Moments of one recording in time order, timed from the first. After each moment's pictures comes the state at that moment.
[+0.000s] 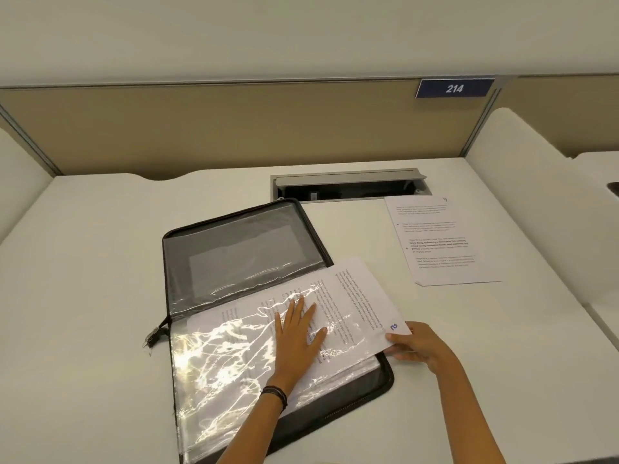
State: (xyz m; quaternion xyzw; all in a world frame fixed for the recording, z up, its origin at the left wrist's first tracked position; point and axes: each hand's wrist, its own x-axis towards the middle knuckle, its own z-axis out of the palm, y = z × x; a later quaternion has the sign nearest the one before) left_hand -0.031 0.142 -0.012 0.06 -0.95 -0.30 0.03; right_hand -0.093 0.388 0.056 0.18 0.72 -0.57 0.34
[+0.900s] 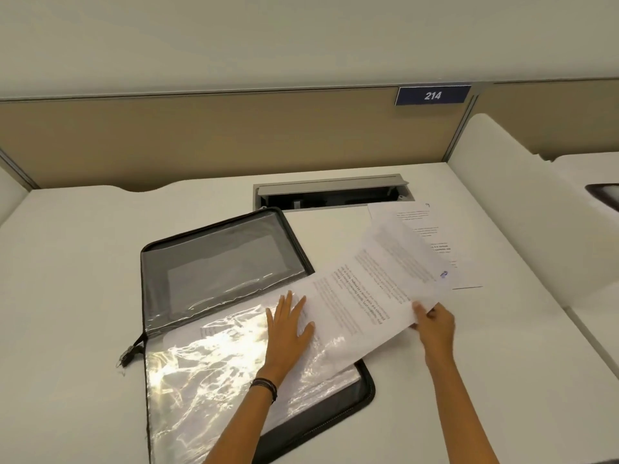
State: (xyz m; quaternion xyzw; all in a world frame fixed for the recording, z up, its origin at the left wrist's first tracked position) left_hand -0.068 0.153 0.008 0.05 -0.94 -0.34 0.01; right_hand -0.121 0.413 0.060 0.23 0.74 -0.64 -0.04
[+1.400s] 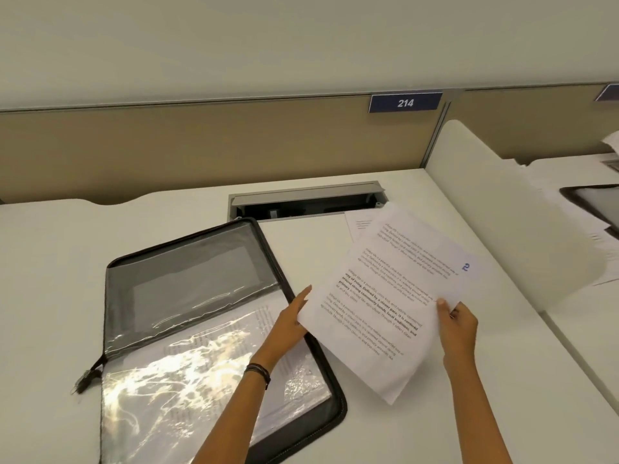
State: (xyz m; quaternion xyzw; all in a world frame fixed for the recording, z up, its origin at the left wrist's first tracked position) left_hand -0.120 0.197 0.037 0.01 -0.81 -0.58 -0.10; right_hand -0.148 0.488 0.066 0.23 0.72 -0.65 -0.12
